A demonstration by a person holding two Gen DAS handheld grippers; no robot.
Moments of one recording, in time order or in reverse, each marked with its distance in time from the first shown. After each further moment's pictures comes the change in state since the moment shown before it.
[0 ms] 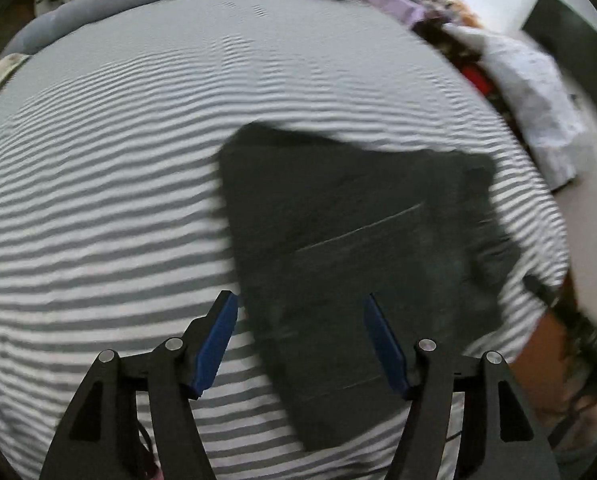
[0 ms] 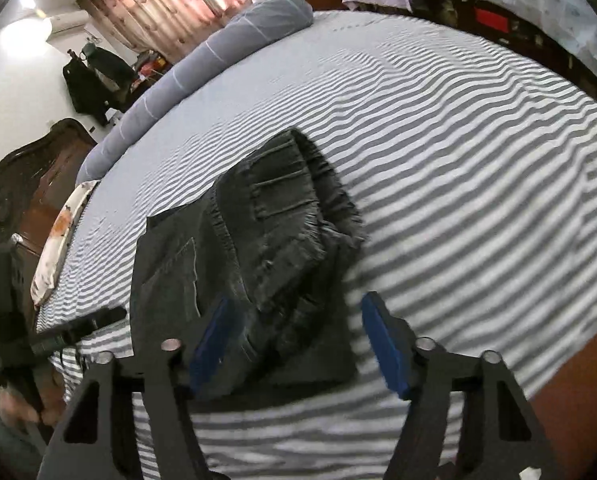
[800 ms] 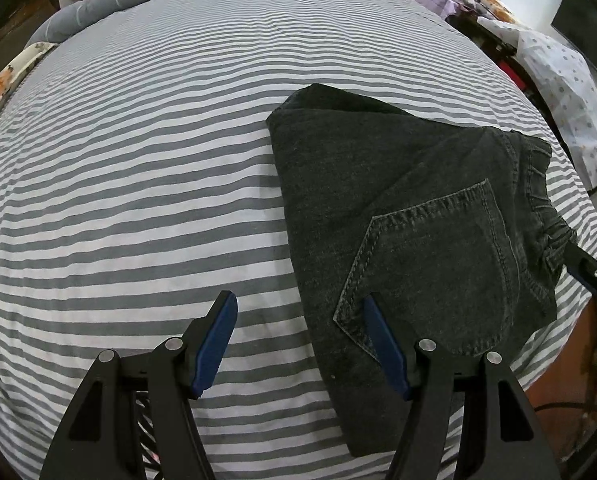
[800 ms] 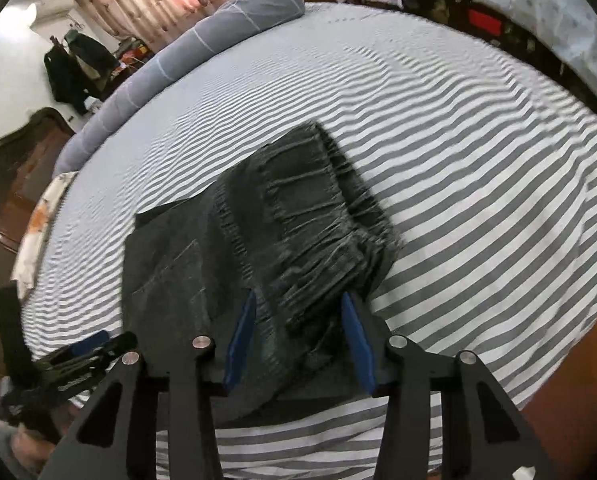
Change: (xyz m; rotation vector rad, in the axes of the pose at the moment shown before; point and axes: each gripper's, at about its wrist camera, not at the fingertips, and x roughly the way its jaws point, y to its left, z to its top) left arm 0.022 0.018 -0.014 -0.021 0.021 0.093; right arm 0.012 0.028 0.001 -0.007 0.033 -0.091
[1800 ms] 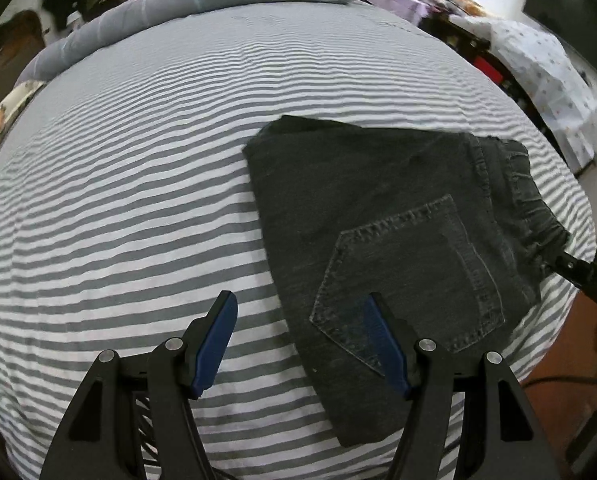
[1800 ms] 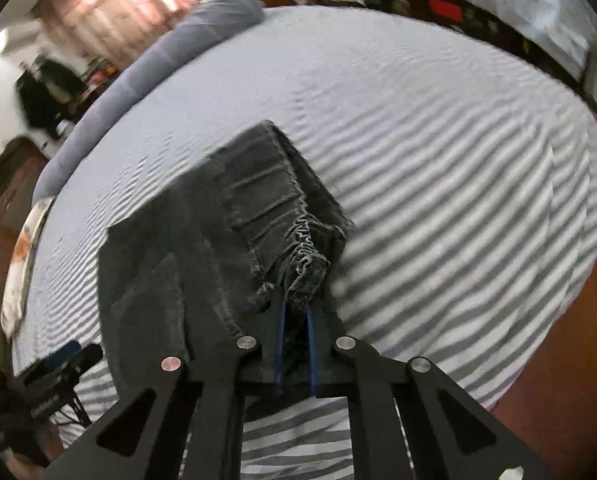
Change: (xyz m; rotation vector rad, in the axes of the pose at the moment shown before) left arm -0.024 -0.025 -0.016 0.113 -0.072 -0.005; right arm -0.004 -0.026 -0.011 0.121 -0.024 -0.087
